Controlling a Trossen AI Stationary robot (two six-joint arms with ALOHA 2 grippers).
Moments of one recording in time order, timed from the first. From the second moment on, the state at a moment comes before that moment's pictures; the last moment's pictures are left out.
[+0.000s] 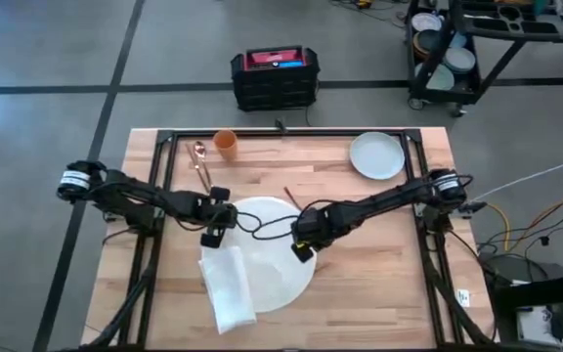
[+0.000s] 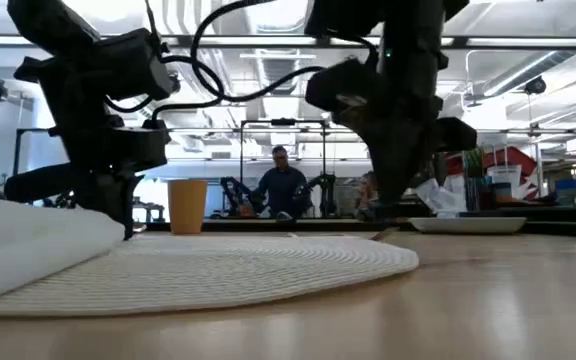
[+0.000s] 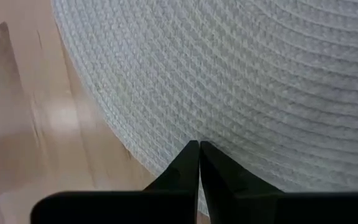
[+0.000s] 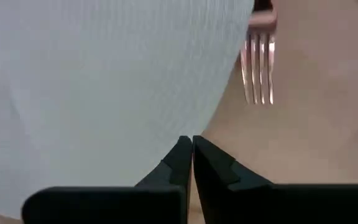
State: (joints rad) left arm -0.05 1.36 0.57 -0.45 -0.28 0.20; right arm 0.16 1.87 1.33 -0.79 0.03 1.13
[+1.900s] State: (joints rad) left arm 0.27 1.03 0.85 -0.87 0.09 -0.04; right arm 0.26 2.02 1.30 -0.49 -0.07 1.62
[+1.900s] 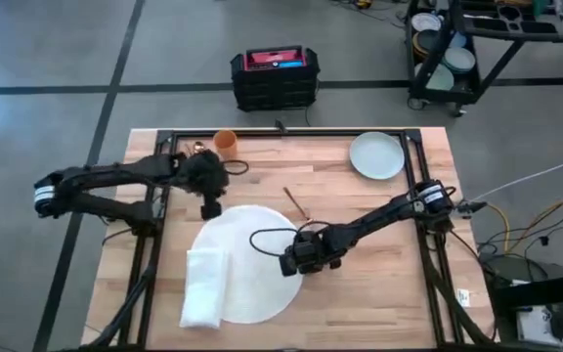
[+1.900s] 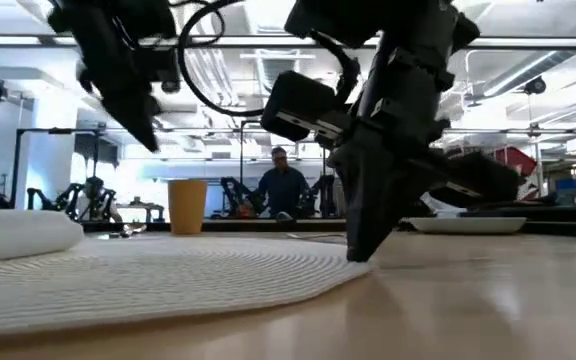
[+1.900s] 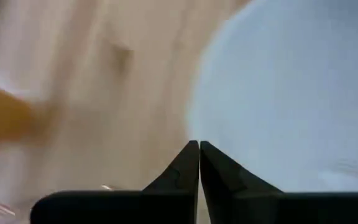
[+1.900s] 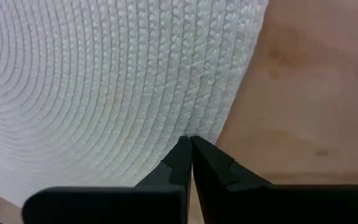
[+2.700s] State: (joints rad) left arm -0.48 1.02 0.60 -0.54 0.32 -1.13; right arm 0.18 2.02 1.30 -0.50 -0.07 1.43
